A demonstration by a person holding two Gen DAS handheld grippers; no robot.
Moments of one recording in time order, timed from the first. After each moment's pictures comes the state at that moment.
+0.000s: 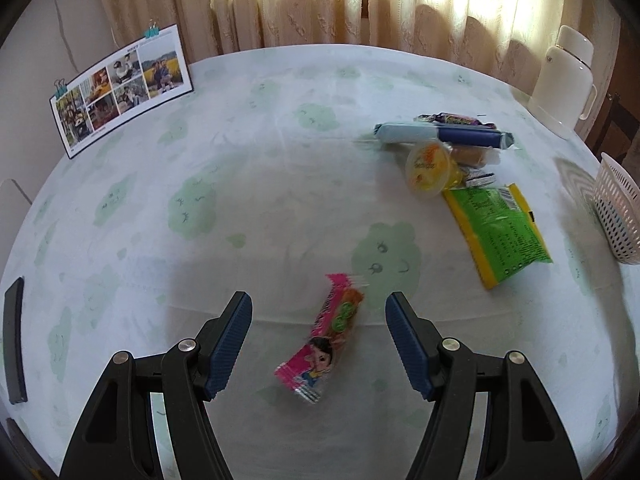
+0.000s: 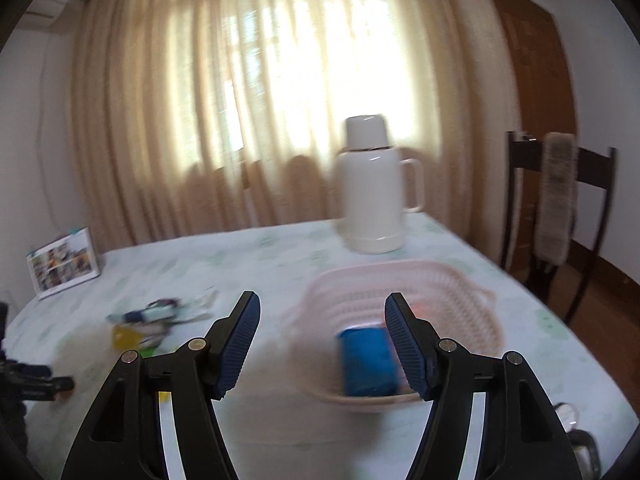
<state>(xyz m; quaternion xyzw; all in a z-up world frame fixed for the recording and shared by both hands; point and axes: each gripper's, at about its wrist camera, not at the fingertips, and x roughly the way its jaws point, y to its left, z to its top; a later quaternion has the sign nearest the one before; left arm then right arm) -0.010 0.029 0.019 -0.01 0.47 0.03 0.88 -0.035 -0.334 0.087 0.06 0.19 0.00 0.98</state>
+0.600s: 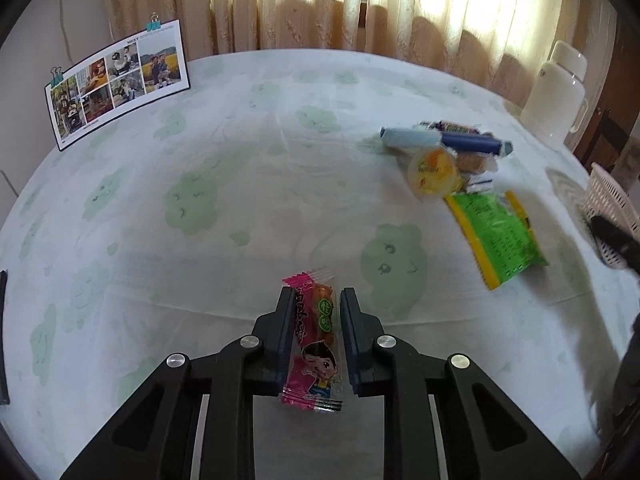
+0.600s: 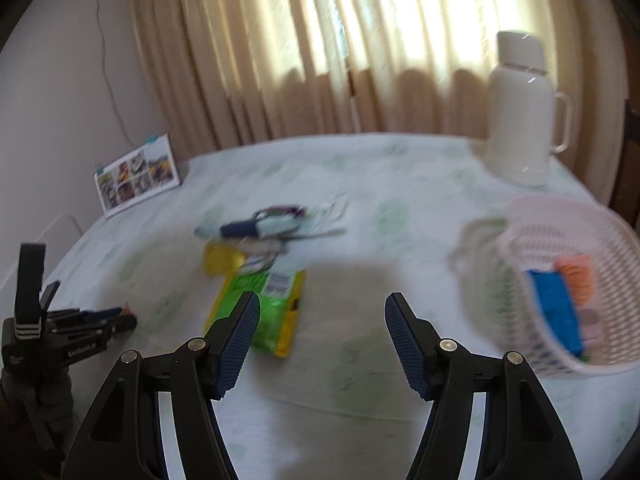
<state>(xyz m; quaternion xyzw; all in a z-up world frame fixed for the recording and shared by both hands) -0.014 0.043 0.016 -0.04 0.44 0.00 0.89 0.011 -0.235 0.044 0.03 0.33 0.17 0.93</state>
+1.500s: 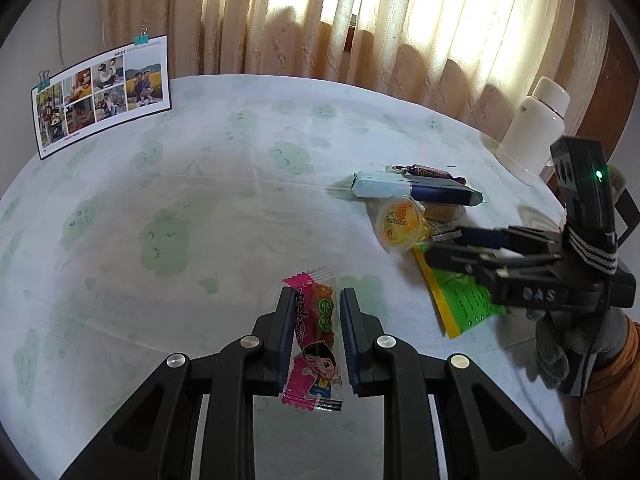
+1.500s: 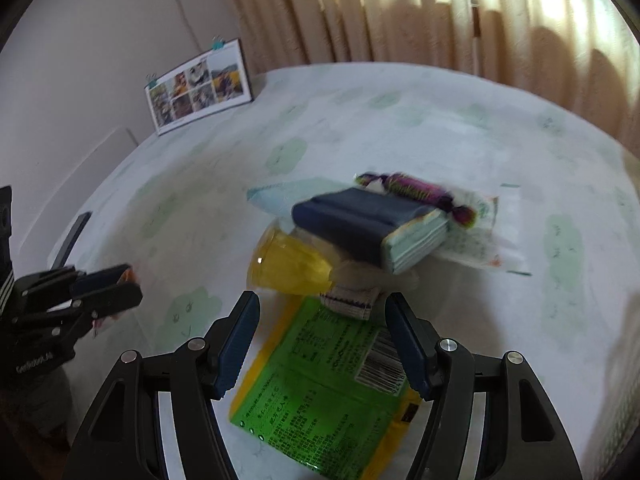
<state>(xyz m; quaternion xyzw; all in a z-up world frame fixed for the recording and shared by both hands) 0.001 0.042 0.035 -0.08 0.41 -0.03 0.91 0.116 -0.143 0.004 -0.05 0.43 0.34 0.84</state>
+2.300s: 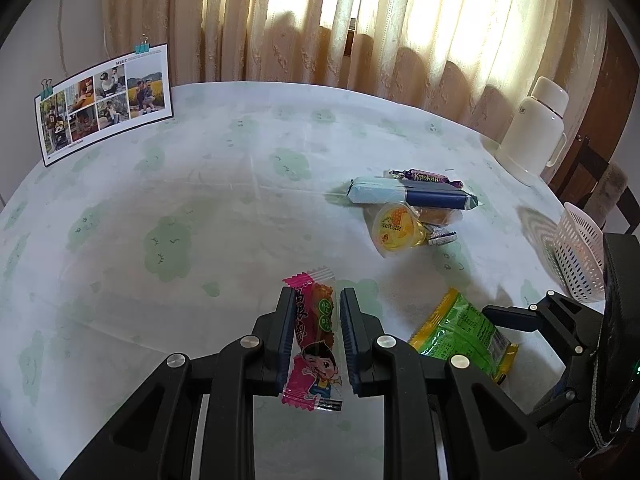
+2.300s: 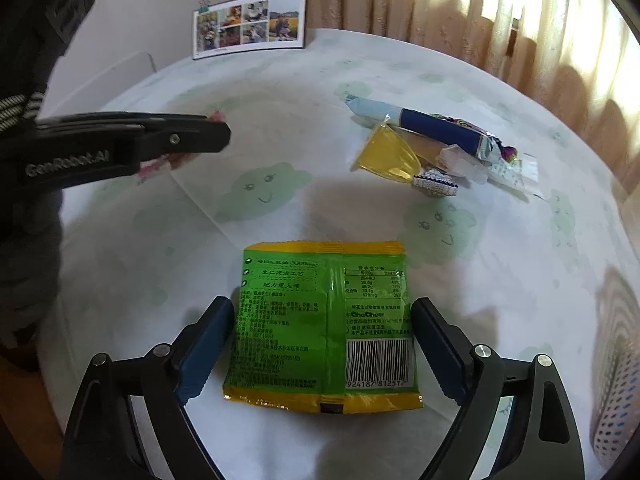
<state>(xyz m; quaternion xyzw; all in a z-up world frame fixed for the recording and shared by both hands) -0.002 0.037 0.040 -0.07 0.41 -0.03 0.91 0.012 -0.120 -0.009 -0.18 0.43 0.32 0.83</state>
